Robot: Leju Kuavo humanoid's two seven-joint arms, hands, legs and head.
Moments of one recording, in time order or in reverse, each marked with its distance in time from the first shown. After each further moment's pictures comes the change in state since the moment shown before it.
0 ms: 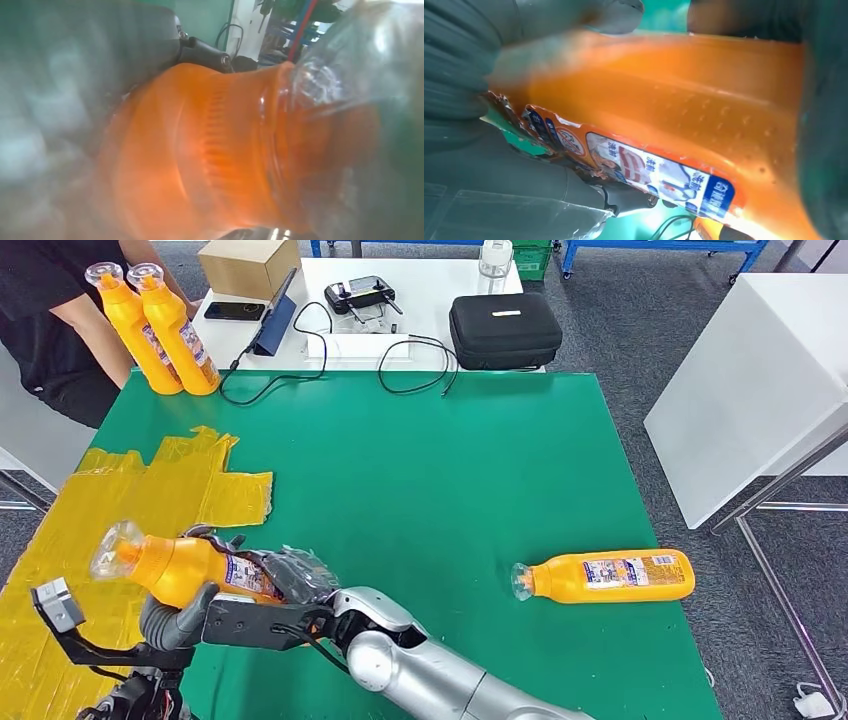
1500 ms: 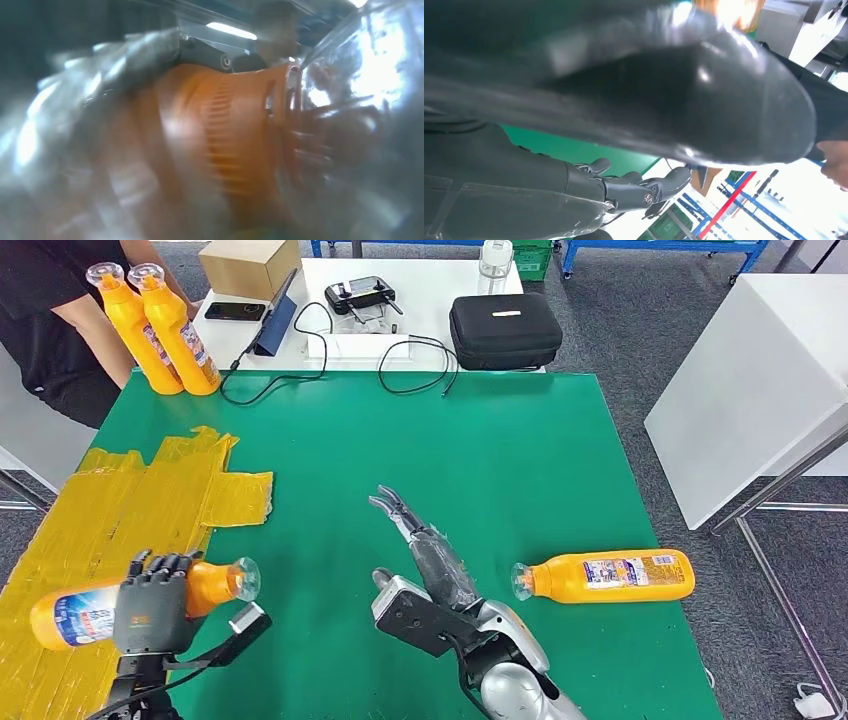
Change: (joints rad) left arm -0.006 0.065 0.014 0.187 -2.086 0.940 0.149; right arm 0.400 -0.297 -0.368 -0.727 0.113 -0.018 -0.055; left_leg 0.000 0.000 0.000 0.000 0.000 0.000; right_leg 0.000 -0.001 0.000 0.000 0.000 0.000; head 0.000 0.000
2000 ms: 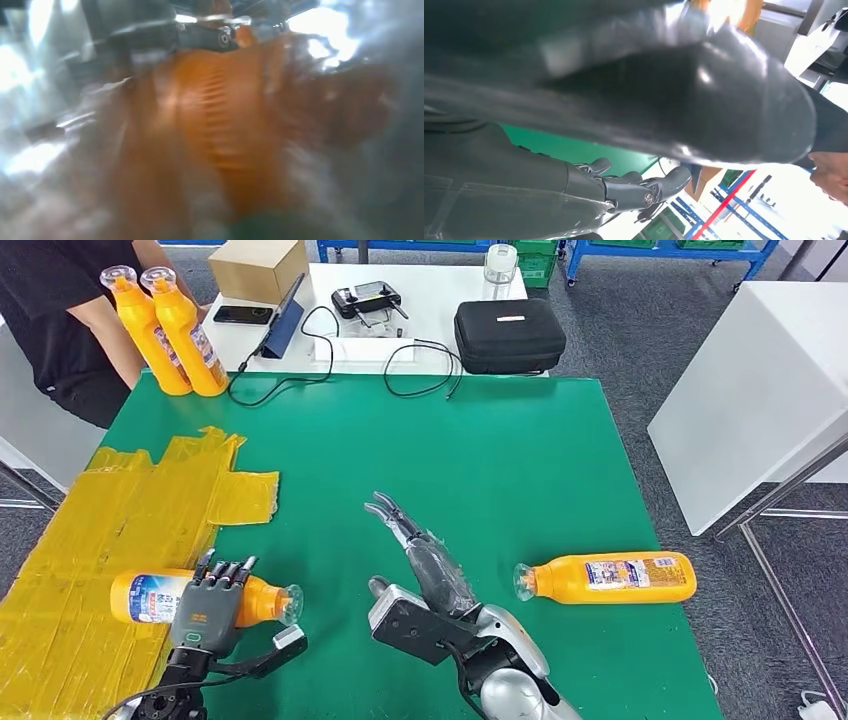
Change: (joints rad) left arm -0.091 0.098 -0.230 0.257 0.015 -0.066 0.021; right arm 0.015 0.001 0.000 -0.014 -0.004 0.026 -0.005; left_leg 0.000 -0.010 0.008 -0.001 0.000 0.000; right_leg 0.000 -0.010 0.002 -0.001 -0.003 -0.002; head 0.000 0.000
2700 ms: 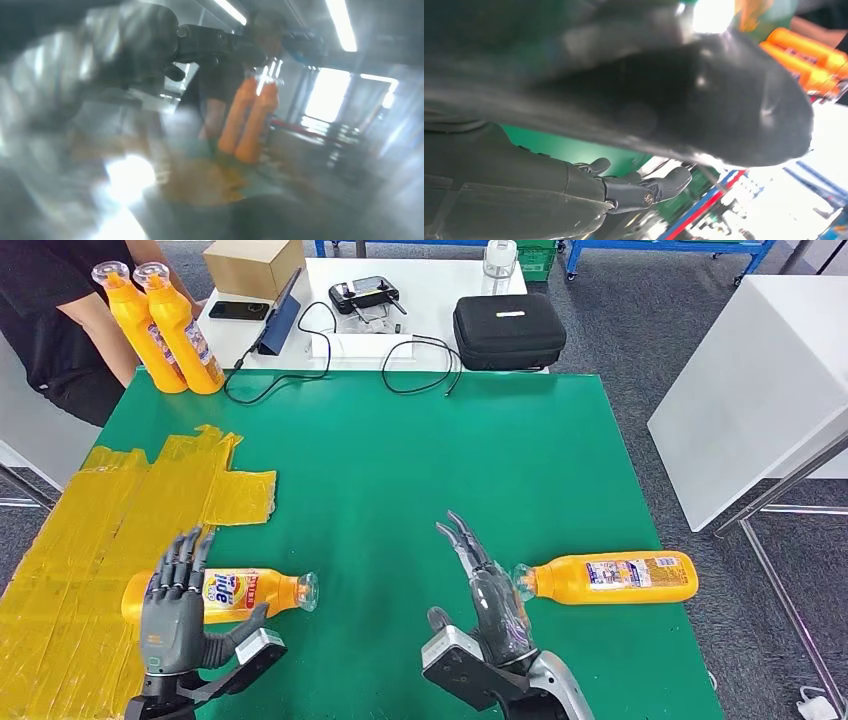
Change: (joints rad) left arm 0.153 -0.103 0.112 -0.308 0.399 0.237 -0.241; right arm 0.257 -0.057 -0.113 -0.177 0.207 -0.142 -0.028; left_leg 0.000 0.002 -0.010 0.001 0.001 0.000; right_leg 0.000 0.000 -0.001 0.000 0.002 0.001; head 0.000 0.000
